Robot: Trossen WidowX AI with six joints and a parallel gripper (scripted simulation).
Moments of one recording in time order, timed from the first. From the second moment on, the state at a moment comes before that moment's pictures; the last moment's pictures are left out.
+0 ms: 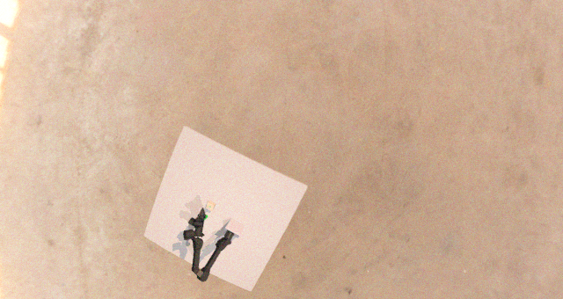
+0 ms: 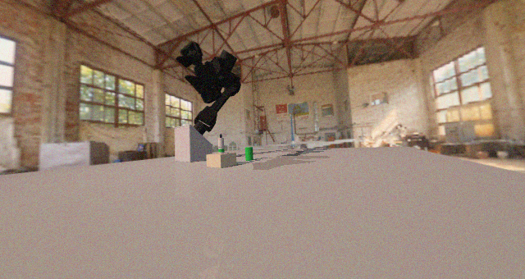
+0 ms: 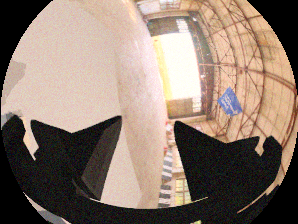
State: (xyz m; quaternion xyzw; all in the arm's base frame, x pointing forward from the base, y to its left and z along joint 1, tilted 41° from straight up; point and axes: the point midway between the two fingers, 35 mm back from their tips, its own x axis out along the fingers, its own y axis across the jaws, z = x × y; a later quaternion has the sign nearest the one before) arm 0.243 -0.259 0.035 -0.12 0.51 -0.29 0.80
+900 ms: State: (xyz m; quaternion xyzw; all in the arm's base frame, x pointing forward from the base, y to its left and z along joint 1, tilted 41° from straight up) arm 0.285 -0.008 0.071 -0.03 0.49 0.45 0.74
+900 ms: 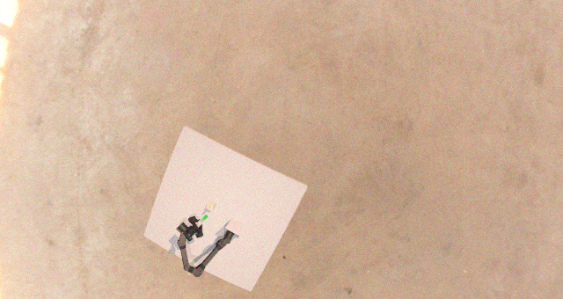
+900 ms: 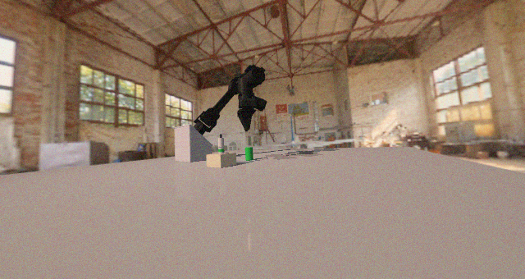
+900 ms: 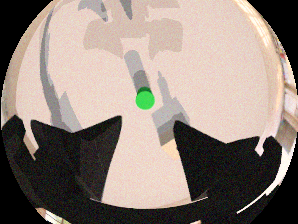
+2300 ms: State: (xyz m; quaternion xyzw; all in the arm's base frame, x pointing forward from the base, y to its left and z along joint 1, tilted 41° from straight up) arm 0.297 0.053 0.005 -0.03 0.49 0.46 0.74
